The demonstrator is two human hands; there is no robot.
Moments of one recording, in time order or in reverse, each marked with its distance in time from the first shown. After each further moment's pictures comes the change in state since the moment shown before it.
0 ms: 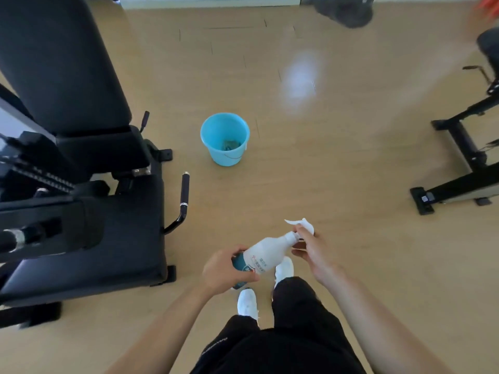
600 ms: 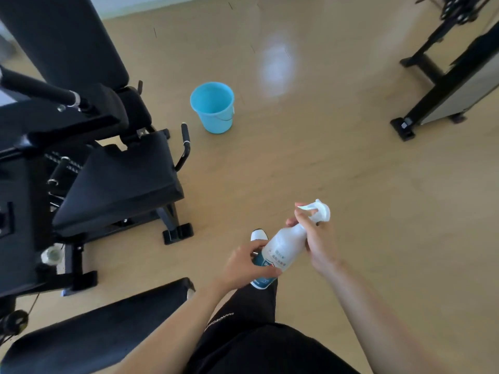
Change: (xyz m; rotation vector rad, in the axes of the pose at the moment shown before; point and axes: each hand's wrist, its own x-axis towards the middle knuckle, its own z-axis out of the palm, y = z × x) left_hand -0.283 -0.120 0.150 -0.008 -0.211 0.116; right_hand -0.290 0.242 -0.029 0.210 0.054 -0.201
